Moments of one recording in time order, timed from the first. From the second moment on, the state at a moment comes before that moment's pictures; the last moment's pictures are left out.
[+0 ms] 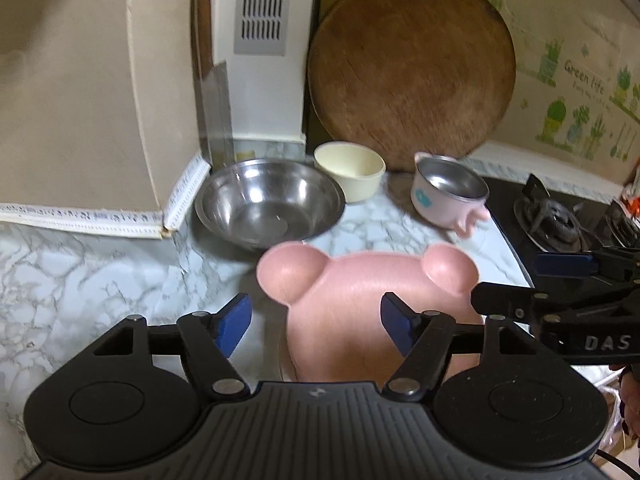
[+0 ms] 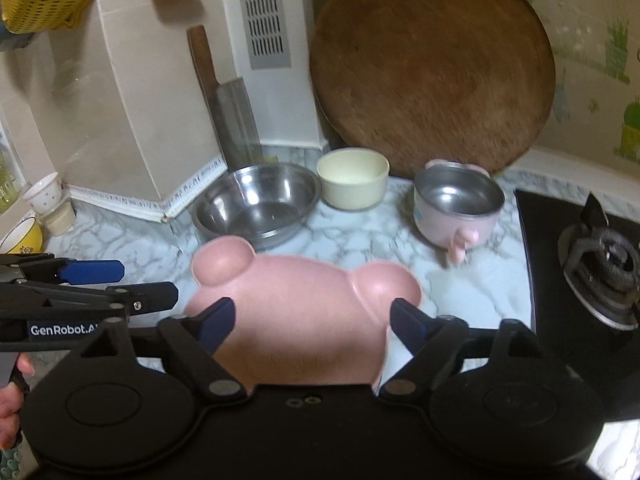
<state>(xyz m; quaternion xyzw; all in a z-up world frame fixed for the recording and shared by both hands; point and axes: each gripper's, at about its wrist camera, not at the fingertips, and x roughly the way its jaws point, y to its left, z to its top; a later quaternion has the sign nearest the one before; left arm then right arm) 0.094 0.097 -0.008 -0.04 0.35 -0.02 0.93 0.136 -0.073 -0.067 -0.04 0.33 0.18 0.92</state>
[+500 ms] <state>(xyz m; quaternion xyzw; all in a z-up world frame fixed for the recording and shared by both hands) 0.127 0.127 0.012 -0.06 0.30 0.05 0.95 0.172 -0.047 -0.037 -0.04 0.28 0.21 0.94</state>
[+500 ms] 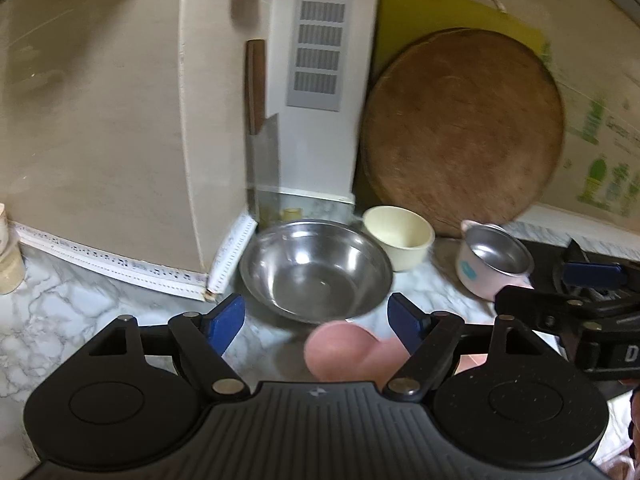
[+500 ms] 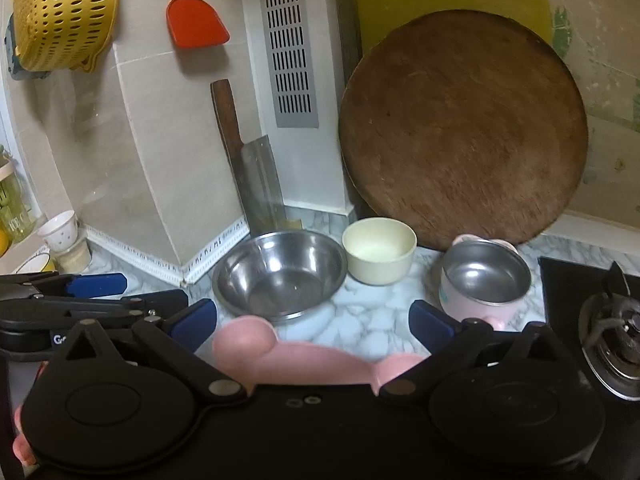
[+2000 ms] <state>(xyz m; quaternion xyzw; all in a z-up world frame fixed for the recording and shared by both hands) 0.295 0.169 -0.086 -0.10 0.43 0.13 0.89 0.380 -0.001 -0.145 -0.03 0.45 0.16 0.88</state>
